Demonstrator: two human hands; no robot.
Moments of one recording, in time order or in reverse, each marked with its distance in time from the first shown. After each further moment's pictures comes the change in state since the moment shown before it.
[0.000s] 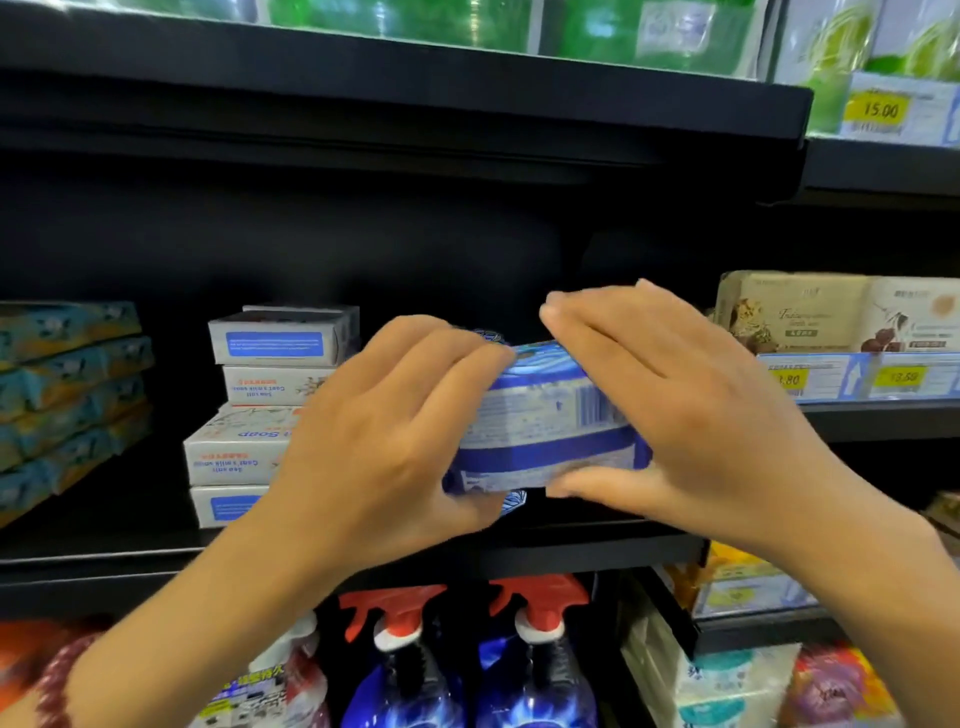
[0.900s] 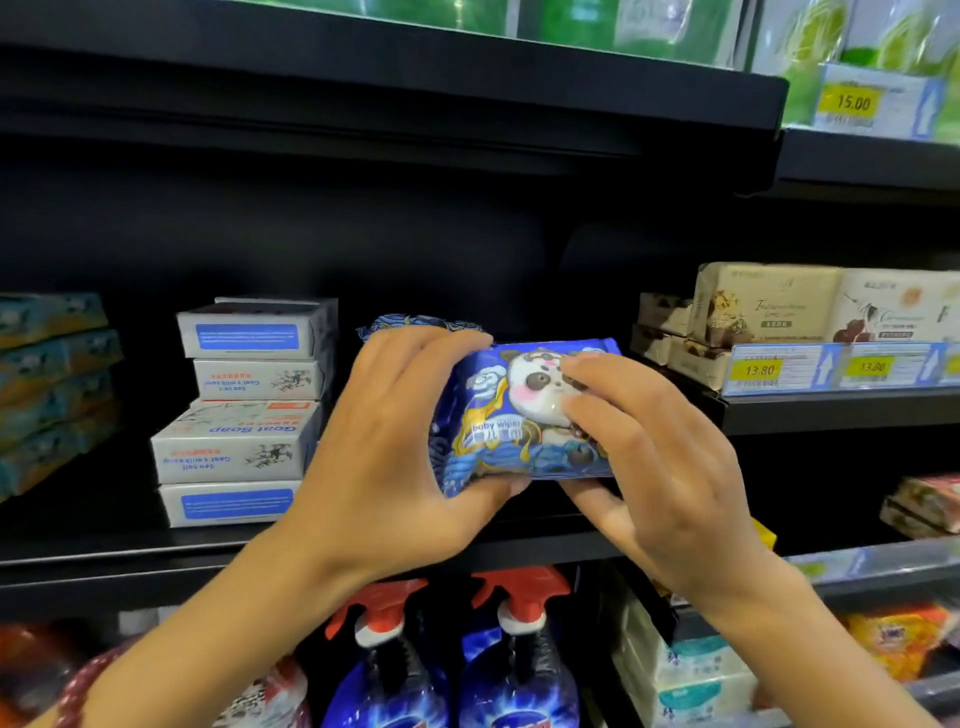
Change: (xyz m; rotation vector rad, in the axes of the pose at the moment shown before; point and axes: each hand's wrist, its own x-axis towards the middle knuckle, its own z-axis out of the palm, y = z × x) left_hand -0.001 0.015 0.013 -0.423 -0.038 -0.279; right_hand -0.034 -0.014 0.044 0.111 0.406 0.055
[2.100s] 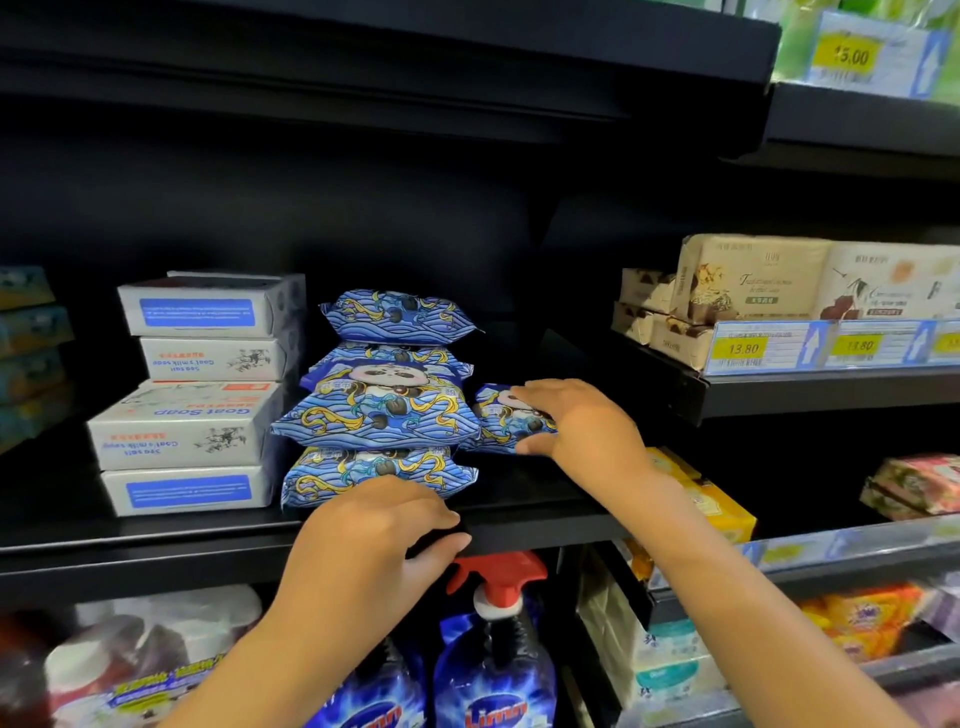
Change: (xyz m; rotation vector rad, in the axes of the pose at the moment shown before) left_hand -0.068 -0.025 0.061 0.161 -0.107 -0.081; right_hand -0.016 0.052 0.074 0.129 -0.878 0.667
